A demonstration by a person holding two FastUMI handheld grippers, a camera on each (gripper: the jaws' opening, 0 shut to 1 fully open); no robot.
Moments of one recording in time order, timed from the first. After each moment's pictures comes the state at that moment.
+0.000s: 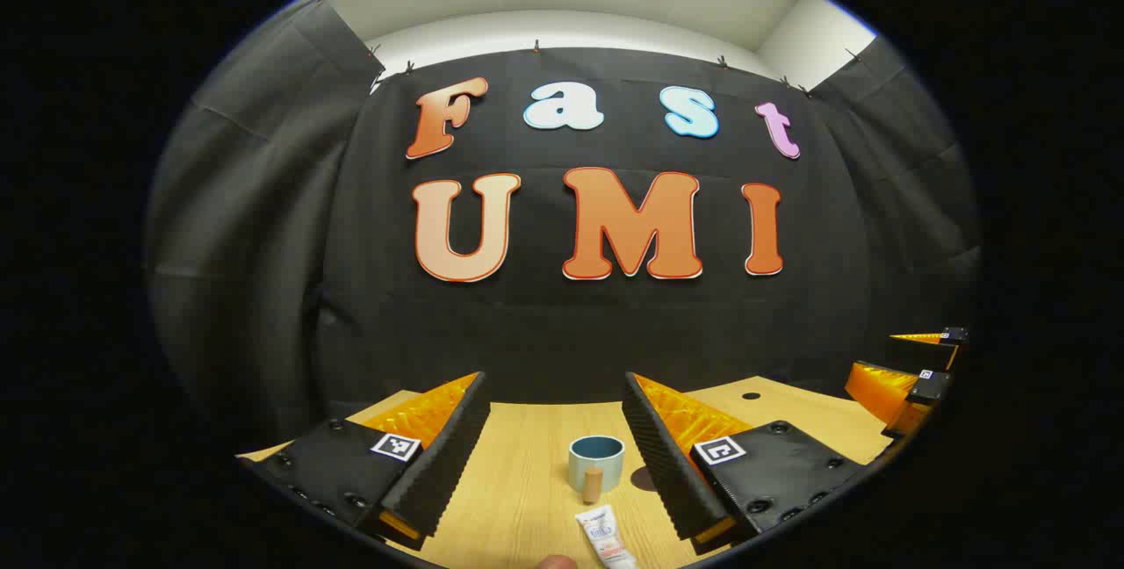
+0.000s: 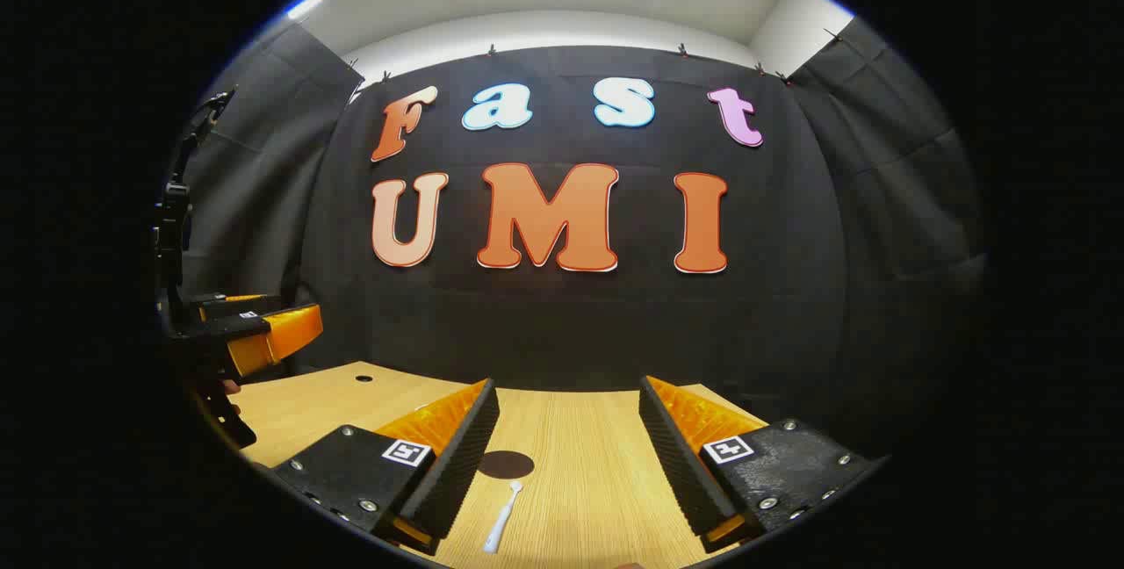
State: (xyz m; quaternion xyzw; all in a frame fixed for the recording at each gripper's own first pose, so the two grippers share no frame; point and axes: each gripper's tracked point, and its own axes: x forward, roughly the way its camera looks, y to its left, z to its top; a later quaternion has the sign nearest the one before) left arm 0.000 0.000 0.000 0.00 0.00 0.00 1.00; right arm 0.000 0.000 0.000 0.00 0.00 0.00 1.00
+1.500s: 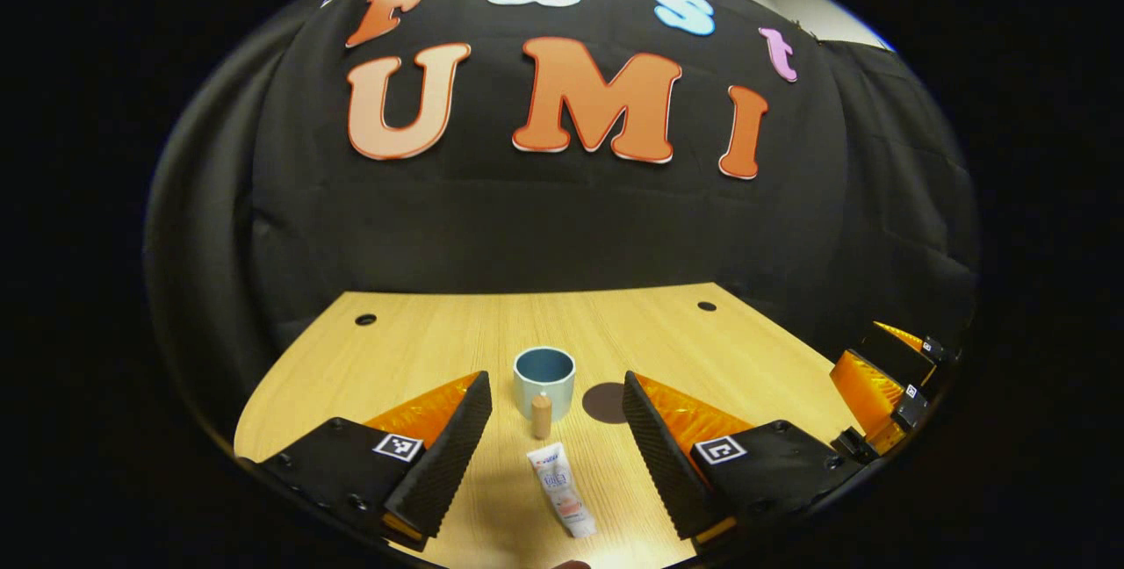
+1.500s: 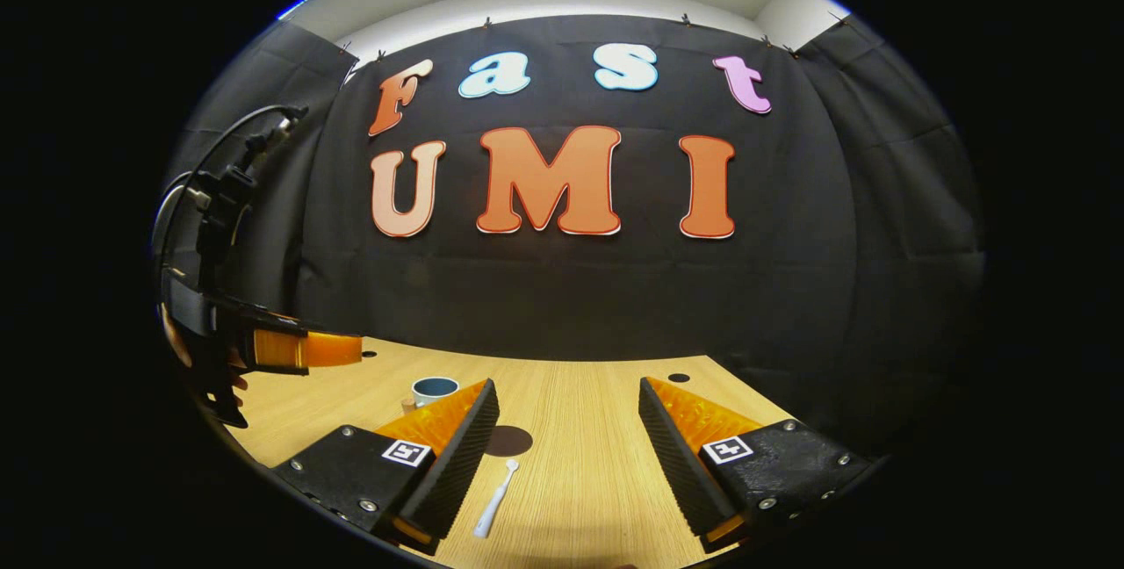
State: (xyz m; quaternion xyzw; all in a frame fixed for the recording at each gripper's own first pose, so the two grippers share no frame) left arm 0.042 -0.034 -0.084 -0.03 0.27 -0.08 0.96; right arm 0.012 -0.010 -0.029 0.00 0.08 0.02 1.00
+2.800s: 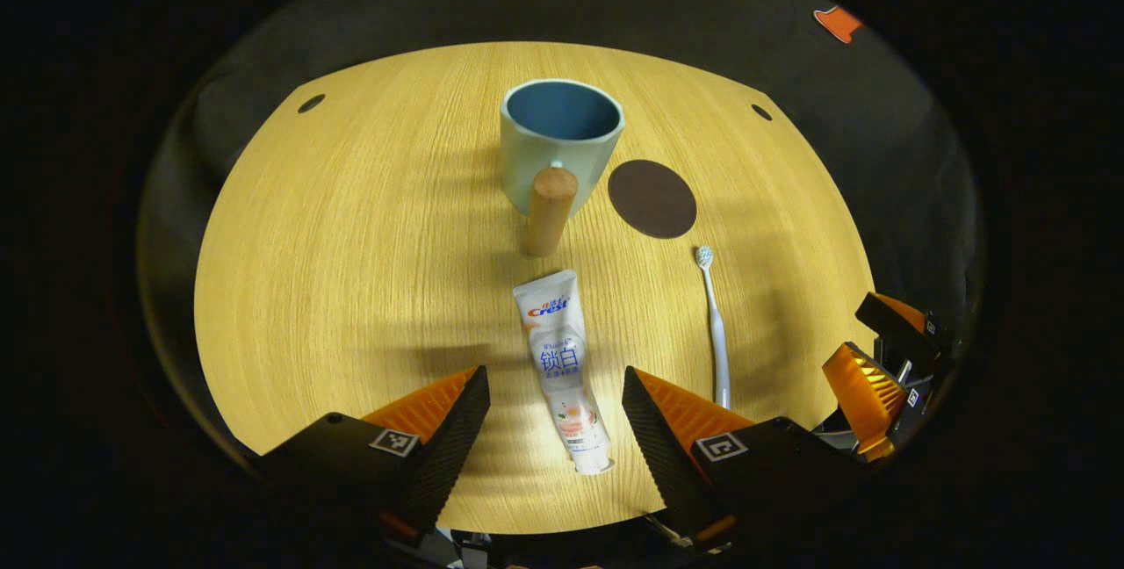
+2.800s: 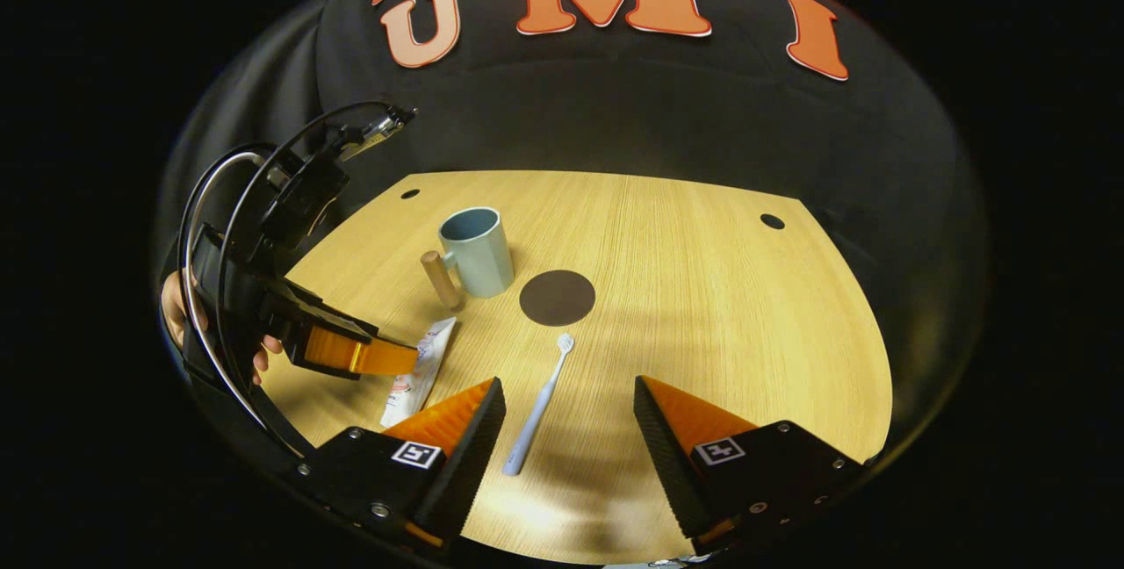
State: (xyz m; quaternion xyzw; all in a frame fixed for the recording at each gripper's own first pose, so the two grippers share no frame) left arm 0.009 -0.048 -0.222 -0.06 0.65 -0.07 0.76; right arm 0.032 0.045 -0.161 -0.01 0.43 0.14 0.89
